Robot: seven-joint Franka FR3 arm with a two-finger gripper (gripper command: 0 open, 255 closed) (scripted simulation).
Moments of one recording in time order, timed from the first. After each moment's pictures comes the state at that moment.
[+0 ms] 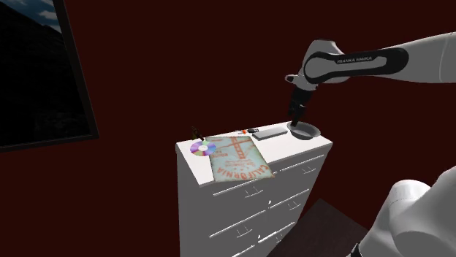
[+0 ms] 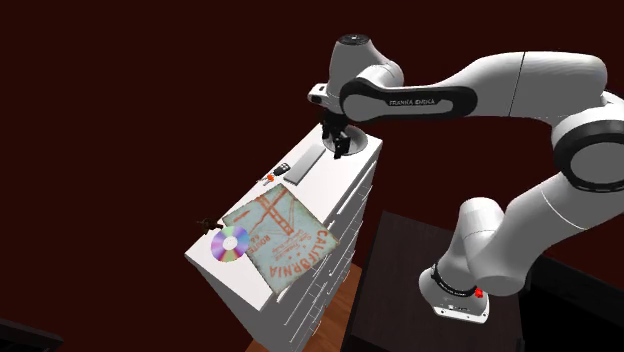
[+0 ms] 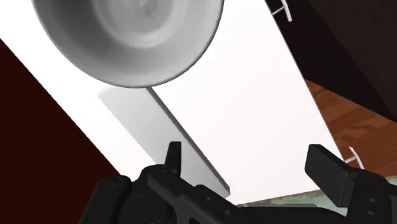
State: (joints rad) arm 0.18 -0.32 -0.44 -2.15 -0.12 1.96 -0.98
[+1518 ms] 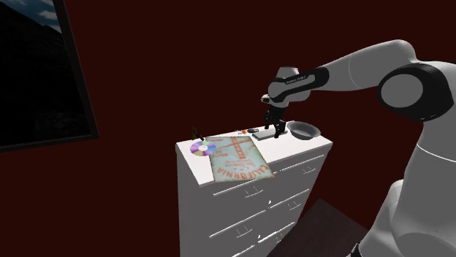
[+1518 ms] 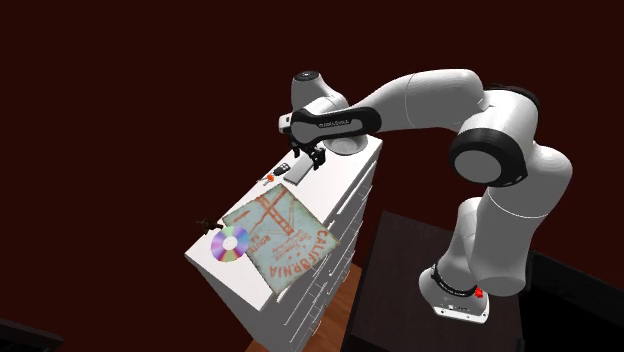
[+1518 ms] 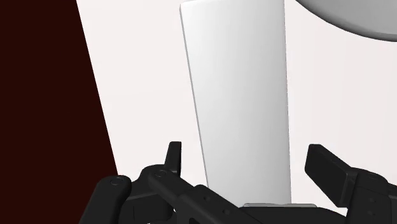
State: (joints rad) arm 0.22 0.15 -0.52 -1.96 0.09 2.11 -1.57
